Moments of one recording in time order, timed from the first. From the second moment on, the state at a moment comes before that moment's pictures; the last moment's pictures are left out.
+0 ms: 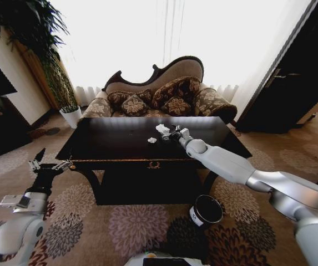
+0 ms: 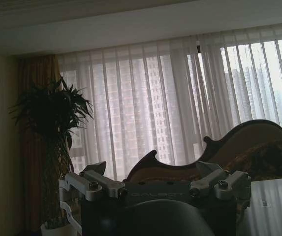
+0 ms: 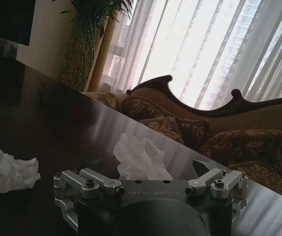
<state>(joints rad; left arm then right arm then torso) 1.64 -1.06 -0.99 -2.18 -0.55 -0.10 -0.02 0.02 0.96 -0.79 1.20 0.86 0.00 0.12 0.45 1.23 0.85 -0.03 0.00</state>
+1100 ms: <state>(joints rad) 1.64 -1.06 -0.99 -2.18 -0.55 -0.10 -0.02 0.07 1.11 -0.83 1.02 0.83 0.01 0.08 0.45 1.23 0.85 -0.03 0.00</state>
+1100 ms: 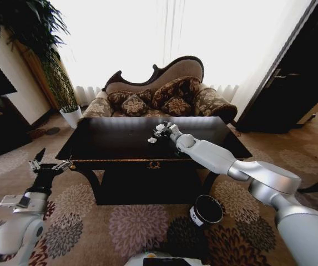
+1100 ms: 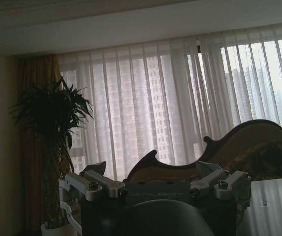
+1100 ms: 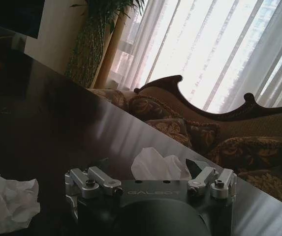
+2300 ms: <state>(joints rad) 1.64 -1.06 -0.99 -2.18 -0.55 -0.10 -0.02 0.04 1.05 -0.80 1.10 0.85 0.00 0.10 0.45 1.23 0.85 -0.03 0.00</state>
